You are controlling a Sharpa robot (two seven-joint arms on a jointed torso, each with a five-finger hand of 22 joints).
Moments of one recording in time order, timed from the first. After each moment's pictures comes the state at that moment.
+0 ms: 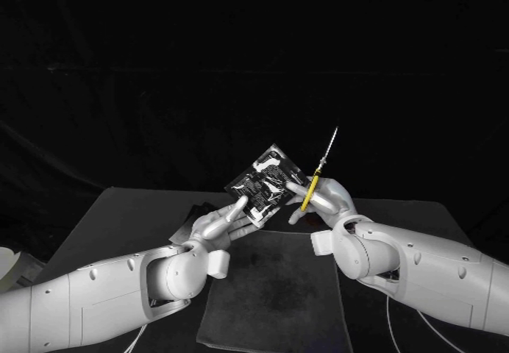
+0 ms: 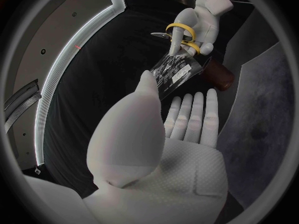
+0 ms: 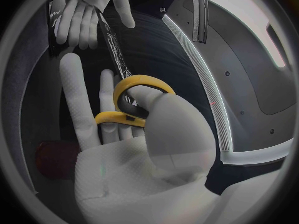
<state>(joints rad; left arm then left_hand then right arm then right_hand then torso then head) 1.07 -0.76 -0.07 1.53 0.42 -0.21 0.51 1.50 -0.14 -0.09 0.29 0.05 0.60 0.17 0.39 0.22 0.79 0.17 0.19 0.06 0.76 0.14 0.25 0.12 0.18 0.85 0.26 0.07 0.06 1.13 -0.65 -0.04 1.42 -0.05 -0.48 0.51 1.24 -0.01 0.63 -0.04 0.05 1.03 0.13 0.26 0.49 1.34 0.08 0.07 0.07 1.29 0.02 0.20 0.40 0.04 1.44 0.10 0.49 0.29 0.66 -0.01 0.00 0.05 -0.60</state>
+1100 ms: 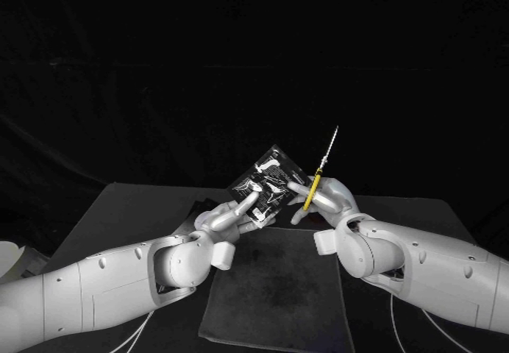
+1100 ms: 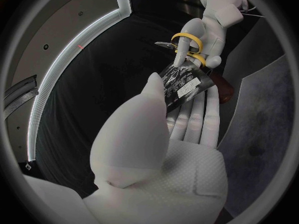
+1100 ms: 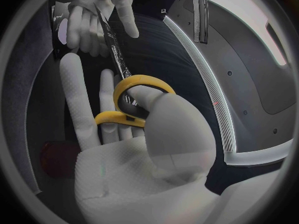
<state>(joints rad) 1.07 -0.74 -0.05 1.49 0.39 -0.10 0.44 1.58 -0.10 -0.03 0.29 0.05 0.66 0.18 0.43 0.22 0.87 0.21 0.22 0.07 0.88 0.17 0.24 0.13 0.17 0.97 0.27 0.08 0.07 1.13 -0.66 -0.04 1.43 -0.06 -0.46 0.48 1.24 -0.01 0.64 -0.05 0.04 1.02 0.13 0.26 0.49 1.35 0.08 0.07 0.07 1.29 0.02 0.20 0.40 0.04 1.44 0.10 0.49 0.29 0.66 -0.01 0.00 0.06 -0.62</state>
